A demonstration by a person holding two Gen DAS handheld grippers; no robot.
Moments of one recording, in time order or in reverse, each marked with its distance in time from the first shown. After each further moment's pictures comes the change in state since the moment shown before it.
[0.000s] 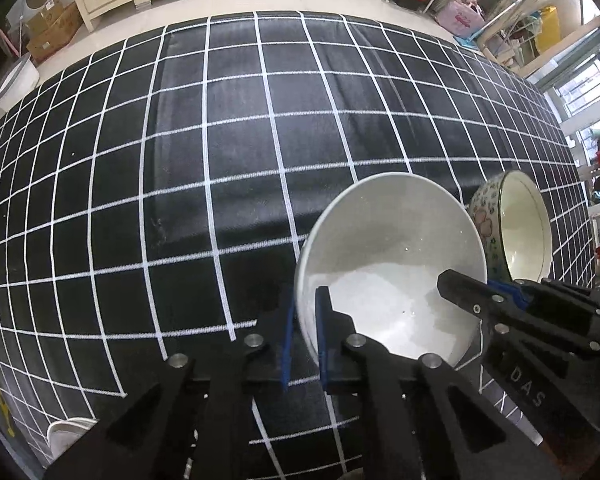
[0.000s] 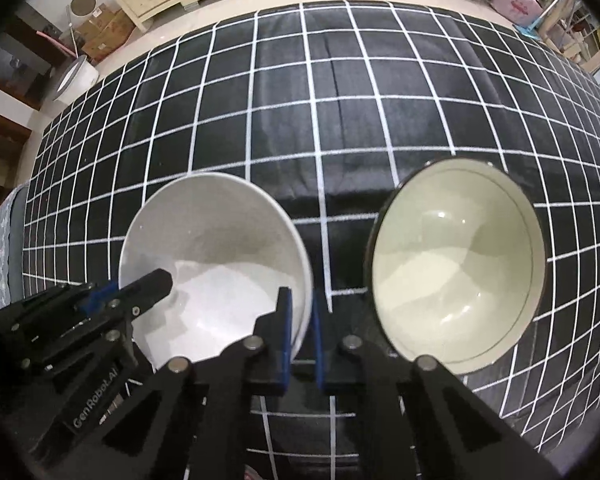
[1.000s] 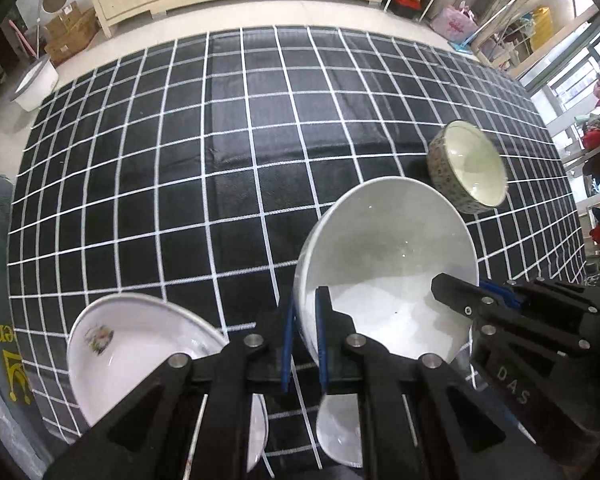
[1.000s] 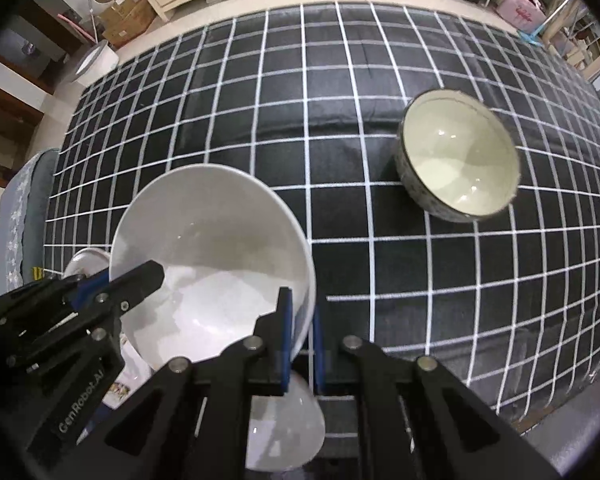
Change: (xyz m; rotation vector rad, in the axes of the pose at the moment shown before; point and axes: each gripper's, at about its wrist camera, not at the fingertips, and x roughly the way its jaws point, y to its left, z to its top) left arm -0.093 0.010 -0.141 -0.004 -0.049 0.026; right arm -0.073 0.090 -0.158 -0.043 -0.023 0.000
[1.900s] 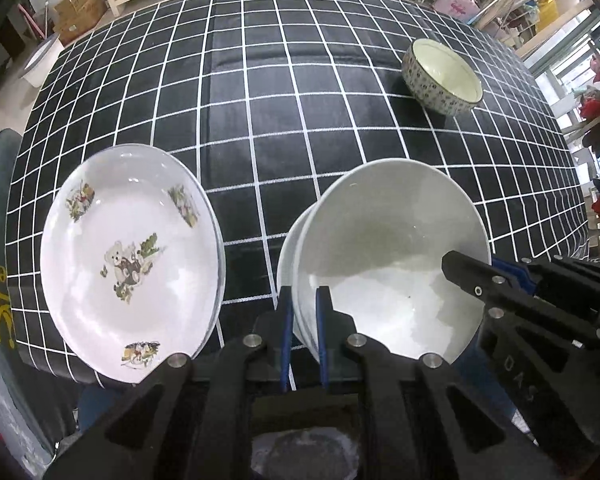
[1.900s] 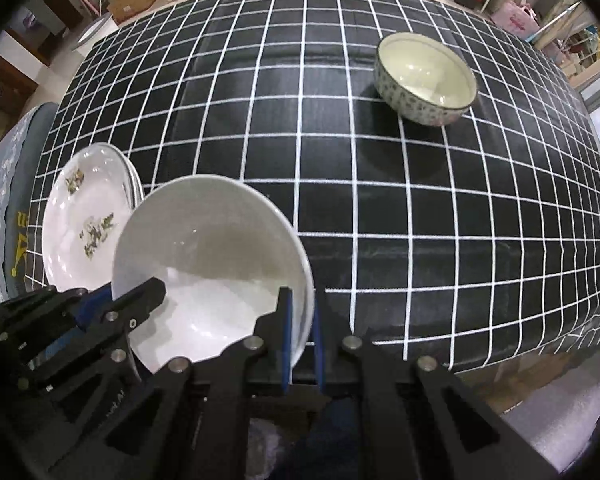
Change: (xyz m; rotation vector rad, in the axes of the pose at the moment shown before) left arm 0.000 -0.032 -0.074 -0.019 0.069 0.023; right arm -0.012 -0.035 -0.079 -0.066 0.037 -0.077
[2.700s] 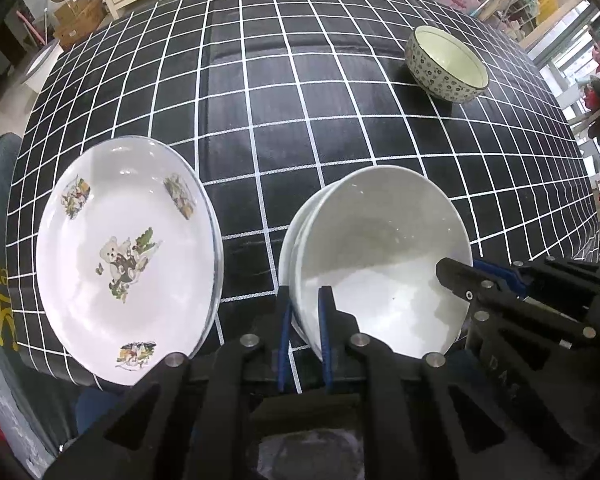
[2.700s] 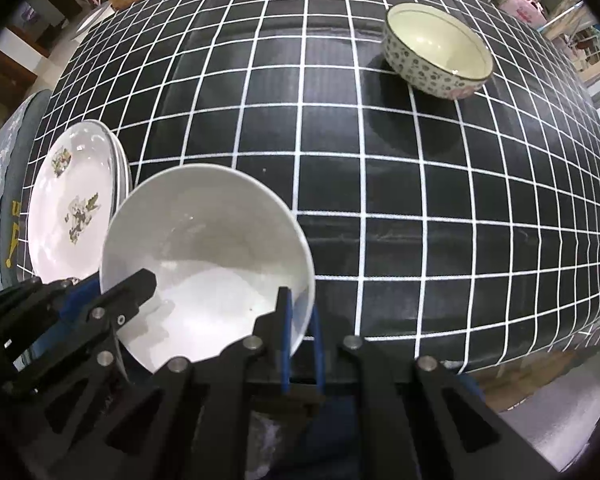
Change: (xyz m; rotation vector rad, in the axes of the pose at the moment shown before) left arm 0.016 -0.003 0.002 0.023 0.000 0.021; right arm 0.027 0.000 0.032 -0.004 0.056 0.009
